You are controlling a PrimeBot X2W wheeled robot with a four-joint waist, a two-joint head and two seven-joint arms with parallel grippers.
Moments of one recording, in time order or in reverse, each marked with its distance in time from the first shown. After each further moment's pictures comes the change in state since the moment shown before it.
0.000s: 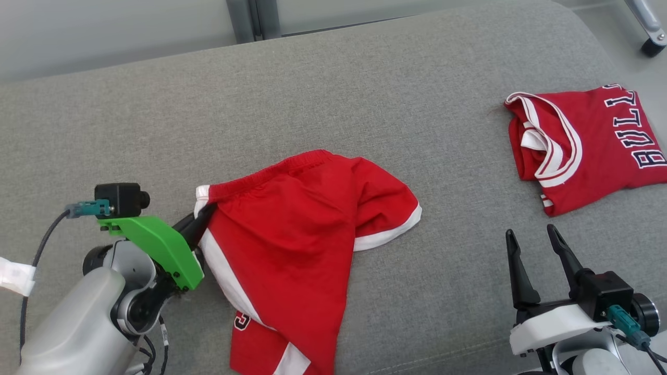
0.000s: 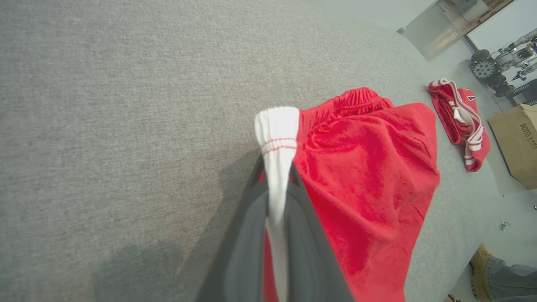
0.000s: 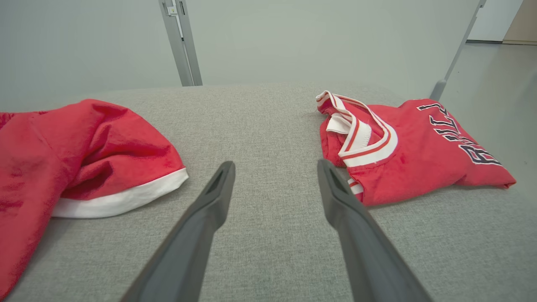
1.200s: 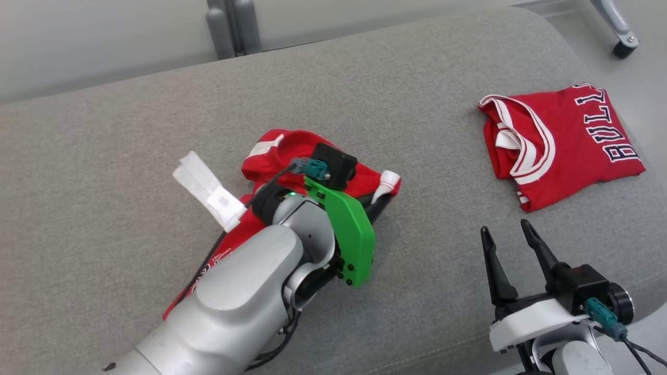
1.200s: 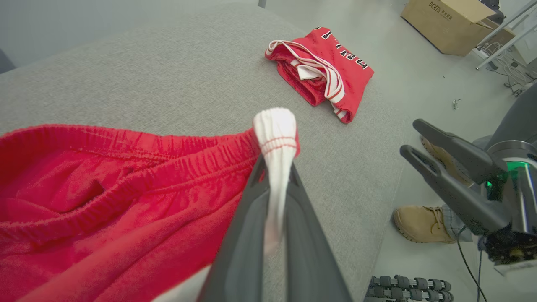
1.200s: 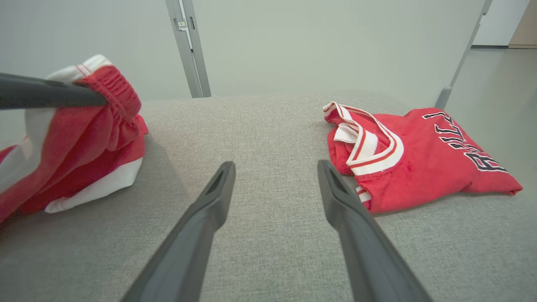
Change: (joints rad) left arm -0.250 -0.301 -0.282 -0.014 0.238 0.046 0.099; right arm -0.025 -0.005 0.074 0.020 0.014 0.000 0.000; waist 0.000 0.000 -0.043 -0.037
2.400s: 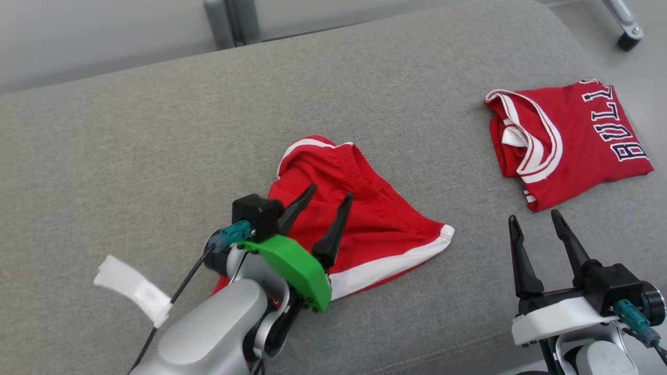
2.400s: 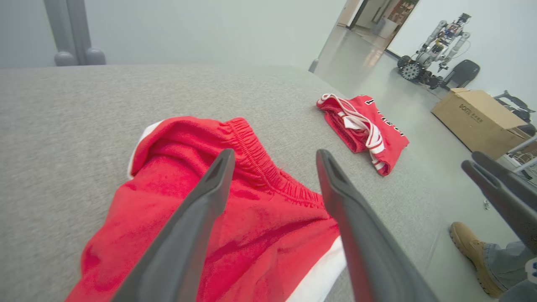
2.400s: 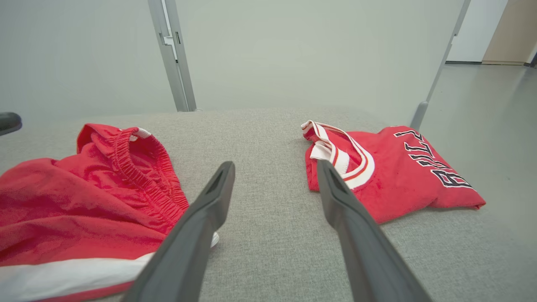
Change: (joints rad) left arm 0.159 0.072 -0.030 -0.089 -0.065 0.176 -0.430; right arm 0.016 0.002 -0.071 -0.080 -0.012 0.000 0.000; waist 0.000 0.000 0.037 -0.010
